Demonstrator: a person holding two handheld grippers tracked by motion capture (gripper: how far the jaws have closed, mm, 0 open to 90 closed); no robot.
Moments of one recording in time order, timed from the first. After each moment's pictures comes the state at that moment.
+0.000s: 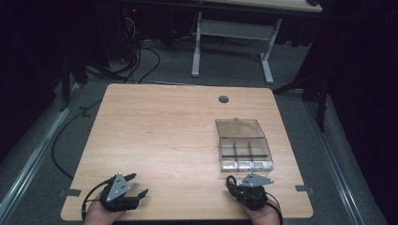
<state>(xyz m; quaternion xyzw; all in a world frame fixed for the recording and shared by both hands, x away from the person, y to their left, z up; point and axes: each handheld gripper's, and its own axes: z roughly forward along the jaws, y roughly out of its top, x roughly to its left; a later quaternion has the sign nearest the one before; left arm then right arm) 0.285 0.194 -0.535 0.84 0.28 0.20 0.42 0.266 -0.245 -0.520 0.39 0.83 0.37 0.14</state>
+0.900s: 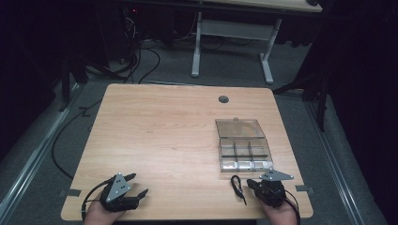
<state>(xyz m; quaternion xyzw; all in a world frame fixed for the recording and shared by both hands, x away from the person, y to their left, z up) 0.285 0.194 -0.535 0.84 0.28 0.20 0.42 0.270 -0.301 -0.513 0.48 0.80 0.33 0.17</state>
